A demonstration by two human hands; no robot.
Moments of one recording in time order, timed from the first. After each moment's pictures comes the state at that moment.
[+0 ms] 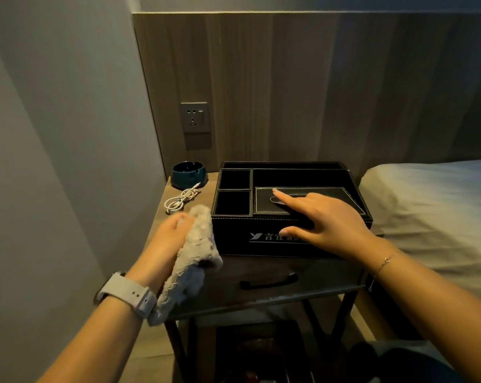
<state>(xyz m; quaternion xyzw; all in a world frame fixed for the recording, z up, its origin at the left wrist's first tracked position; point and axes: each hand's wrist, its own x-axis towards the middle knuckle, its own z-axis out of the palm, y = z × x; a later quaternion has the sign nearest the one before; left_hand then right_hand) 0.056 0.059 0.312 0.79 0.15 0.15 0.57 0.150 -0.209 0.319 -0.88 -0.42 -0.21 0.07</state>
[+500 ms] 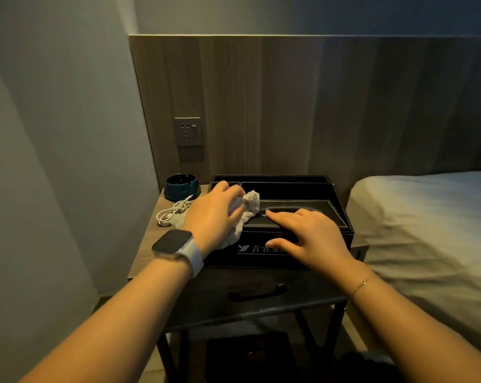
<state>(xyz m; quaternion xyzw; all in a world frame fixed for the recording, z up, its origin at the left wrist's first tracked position) 0.116 0.011 0.341 0.95 -0.07 0.27 0.11 0.145 -0.207 0.304 -0.88 -0.37 -0.27 0.13</state>
